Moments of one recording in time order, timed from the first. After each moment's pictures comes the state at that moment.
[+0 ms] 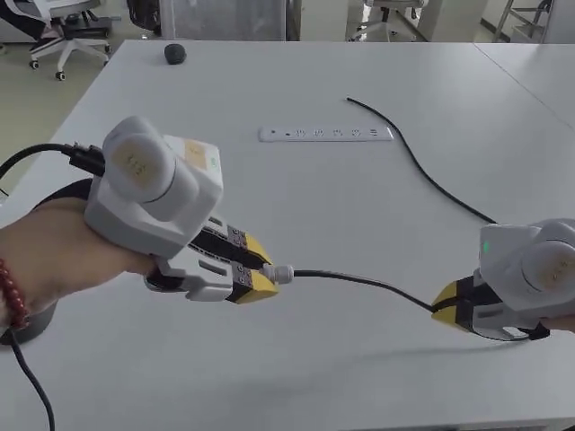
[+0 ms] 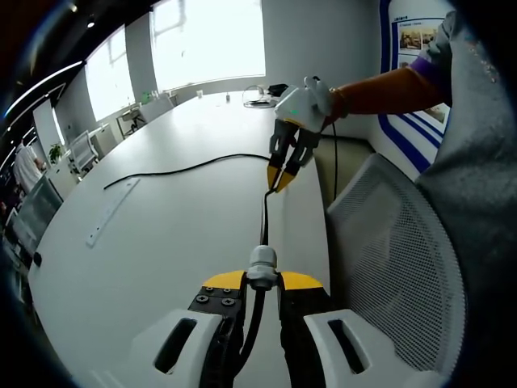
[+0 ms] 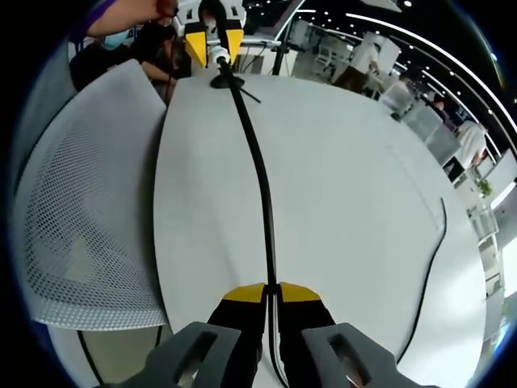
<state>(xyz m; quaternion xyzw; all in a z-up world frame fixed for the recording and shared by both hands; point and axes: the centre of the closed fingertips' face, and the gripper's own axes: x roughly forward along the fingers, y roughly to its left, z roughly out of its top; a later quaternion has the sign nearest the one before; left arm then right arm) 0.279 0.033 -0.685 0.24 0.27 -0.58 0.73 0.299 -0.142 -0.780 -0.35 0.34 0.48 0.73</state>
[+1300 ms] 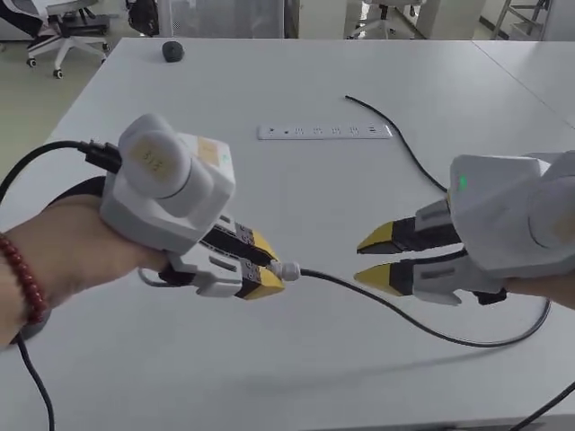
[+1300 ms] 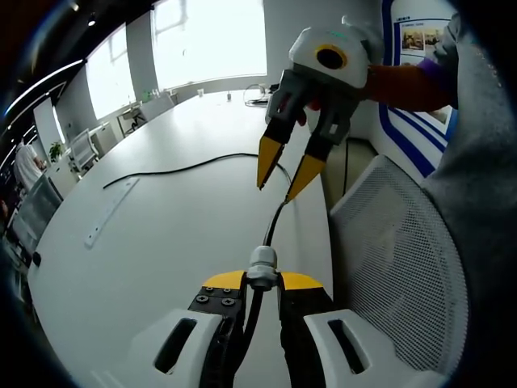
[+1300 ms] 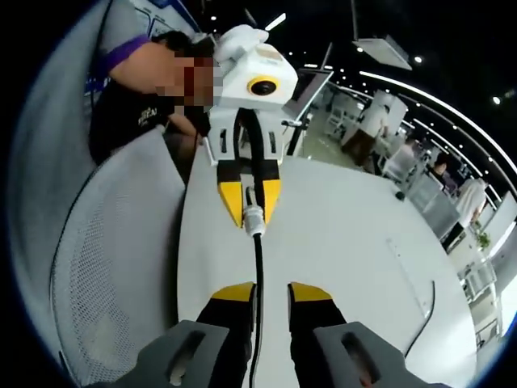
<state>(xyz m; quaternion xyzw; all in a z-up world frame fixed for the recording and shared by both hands) 0.282 0.022 -0.688 0.24 0.27 -0.58 0.73 0.279 -0.029 -0.674 -0.32 0.19 0.56 0.74</state>
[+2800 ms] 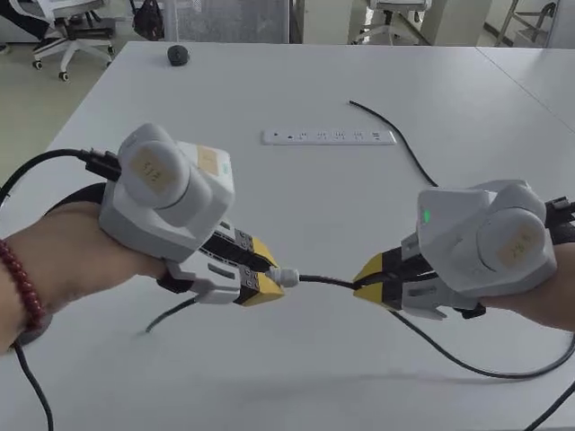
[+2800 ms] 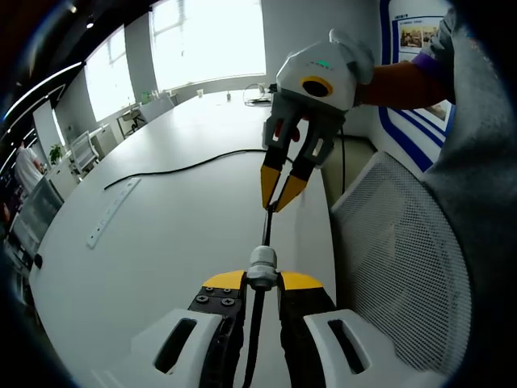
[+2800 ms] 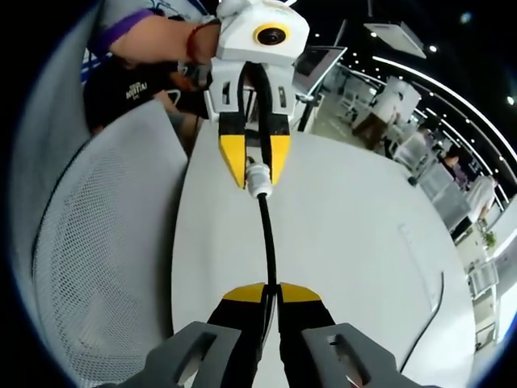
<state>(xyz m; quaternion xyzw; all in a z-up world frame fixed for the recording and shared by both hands) 0.285 0.030 -0.689 0.24 0.27 -0.58 0.73 0.292 -0.040 -0.718 -0.35 0.24 0.55 0.72</state>
